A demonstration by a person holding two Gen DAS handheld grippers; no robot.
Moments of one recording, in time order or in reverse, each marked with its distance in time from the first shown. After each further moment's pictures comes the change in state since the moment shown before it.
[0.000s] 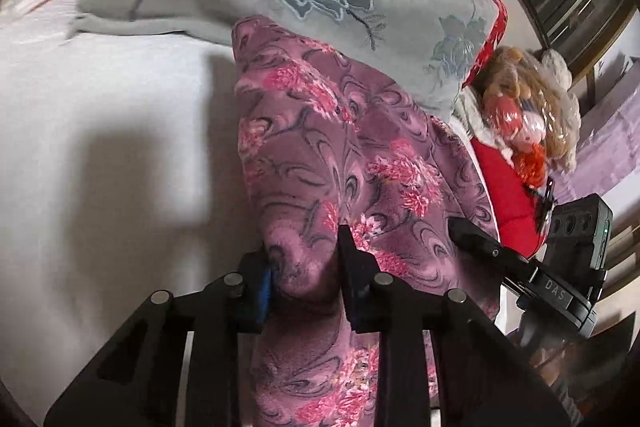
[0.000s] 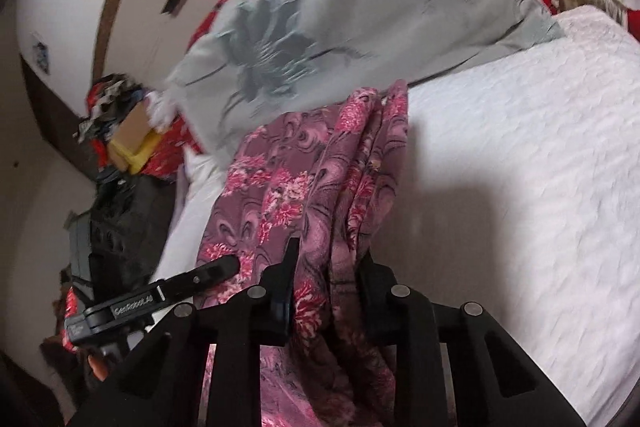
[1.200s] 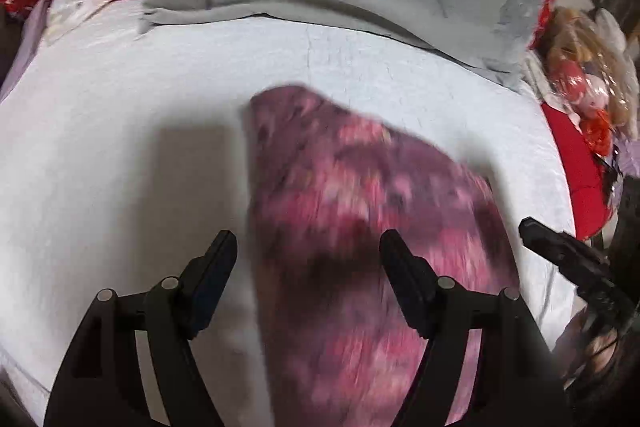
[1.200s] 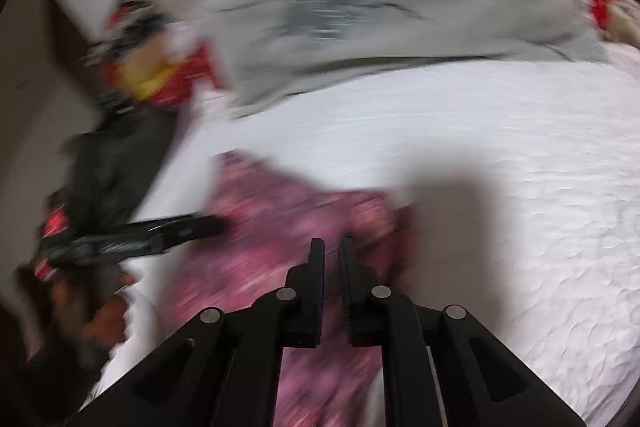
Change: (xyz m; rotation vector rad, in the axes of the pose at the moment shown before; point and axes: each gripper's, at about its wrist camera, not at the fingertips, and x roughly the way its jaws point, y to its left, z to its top) left arm -0.005 0.022 -0.013 0.060 0.073 0.280; right arm 0.023 0.031 -0.011 -0.241 0.142 0.024
